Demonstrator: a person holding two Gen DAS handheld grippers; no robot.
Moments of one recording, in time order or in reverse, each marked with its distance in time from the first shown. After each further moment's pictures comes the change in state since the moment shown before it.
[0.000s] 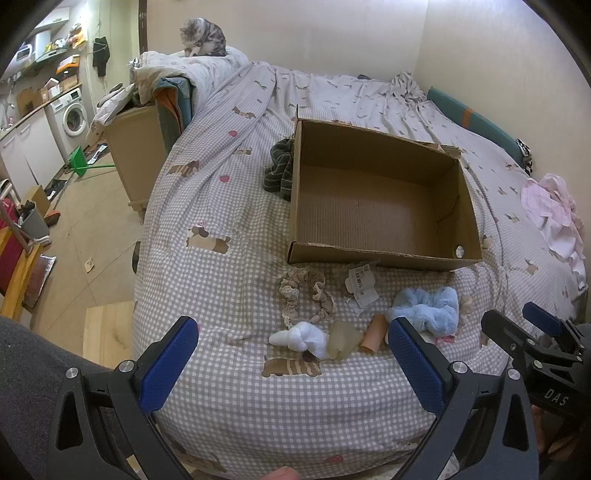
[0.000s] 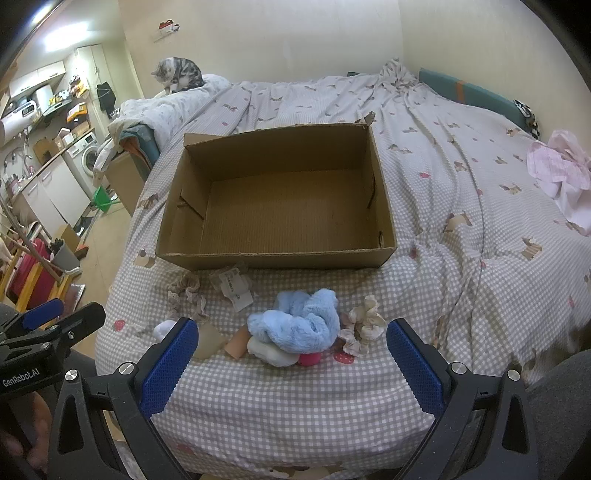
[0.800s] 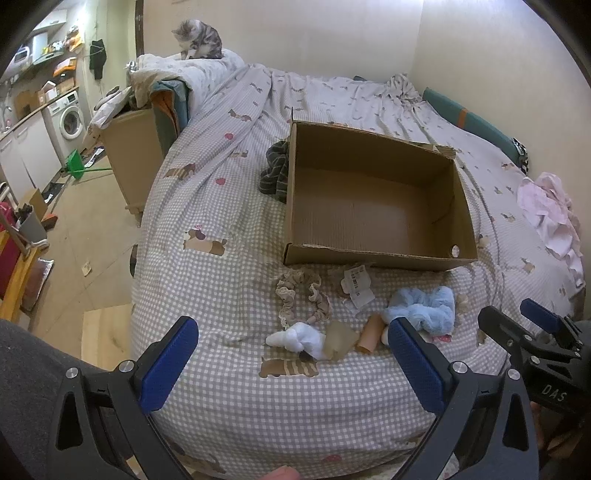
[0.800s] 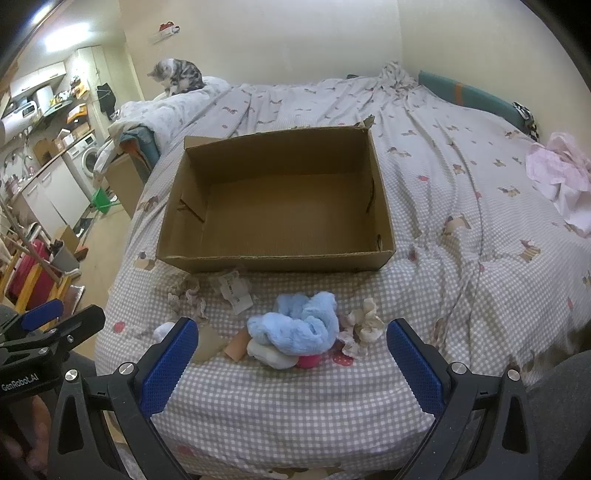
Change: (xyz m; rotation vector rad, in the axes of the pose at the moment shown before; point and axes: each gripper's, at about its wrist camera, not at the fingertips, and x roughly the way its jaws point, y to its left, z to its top) left arm -0.002 -0.004 -0.002 0.006 -0.009 -0.008; right arm -0.002 -0.001 0.003 0.002 -0.006 -0.001
